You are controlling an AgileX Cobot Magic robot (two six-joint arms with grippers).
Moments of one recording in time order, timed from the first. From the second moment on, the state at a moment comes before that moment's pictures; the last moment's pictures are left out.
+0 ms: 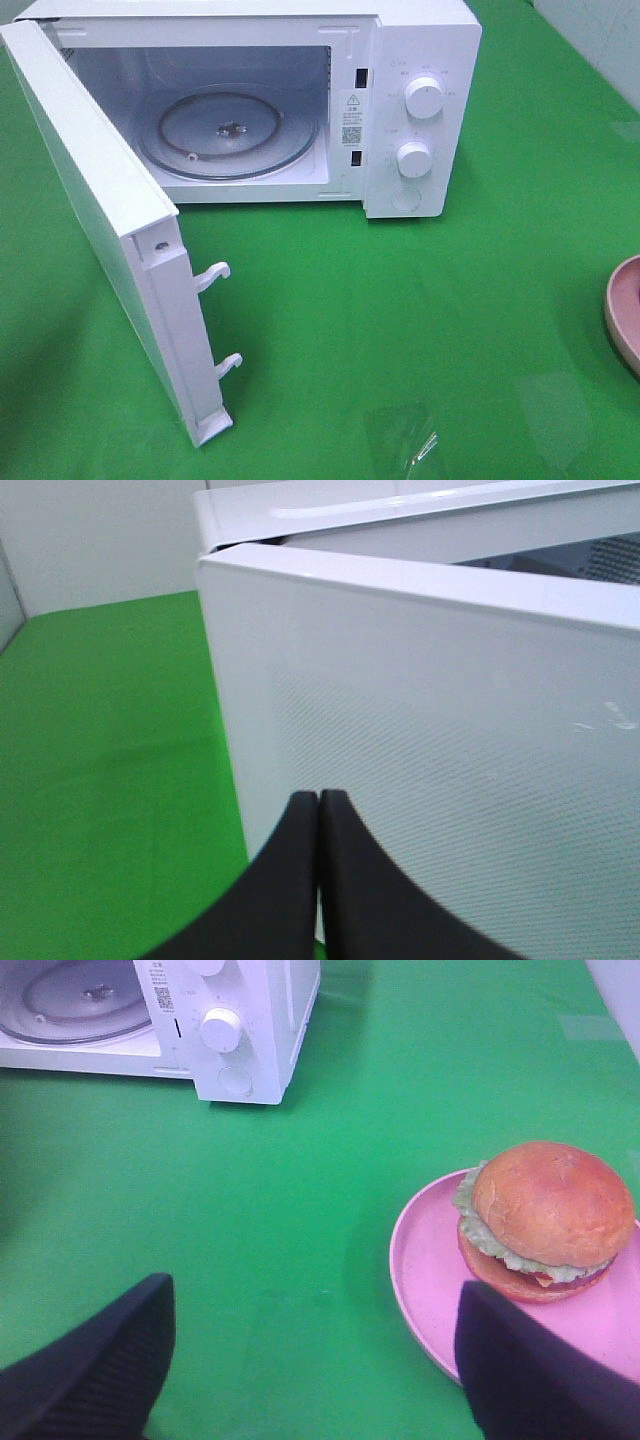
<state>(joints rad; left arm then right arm) 0.00 1.16 -0.17 0.40 -0.80 -0.18 0.08 -0.01 -0.51 0.05 1.02 0.00</state>
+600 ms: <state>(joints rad) -0.18 1.42 -0.27 0.31 -0.88 -0.15 0.08 -0.01 -0.51 0.05 1.02 0.00</state>
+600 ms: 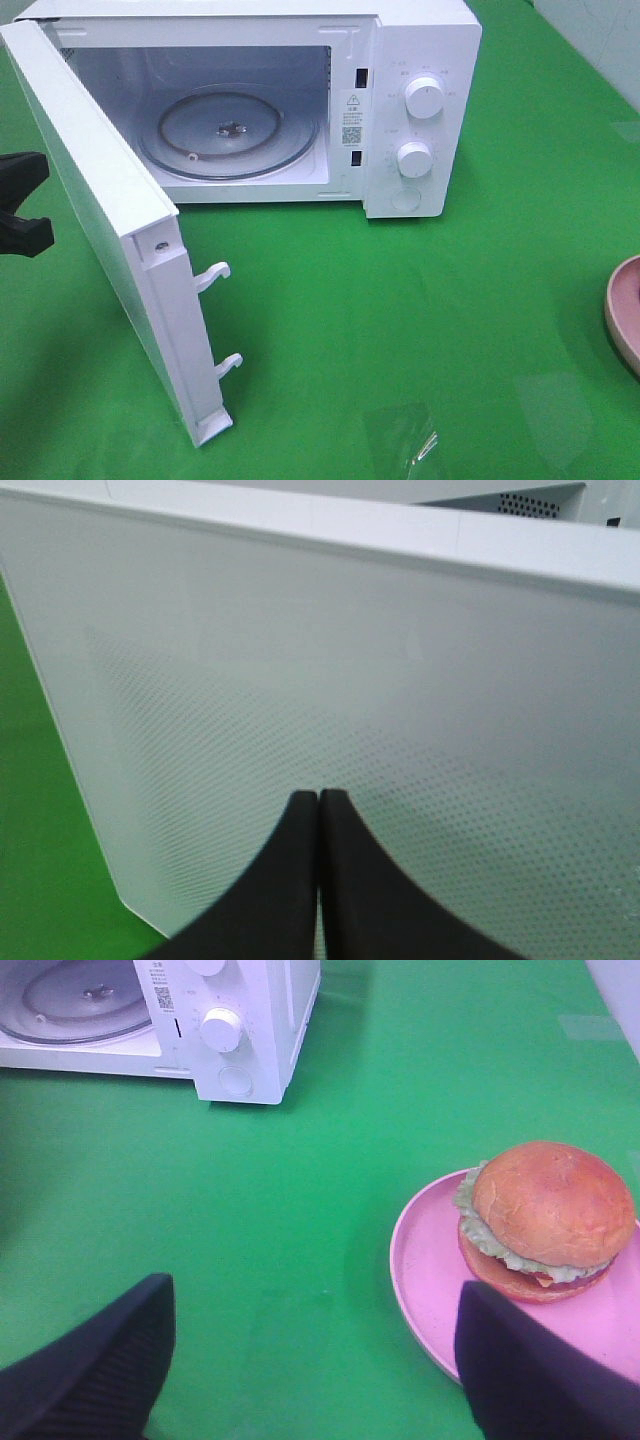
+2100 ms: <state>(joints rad) -0.57 1.79 -0.70 0.11 -0.84 -0.07 0.08 -0.01 -0.51 0.05 1.02 0.00</state>
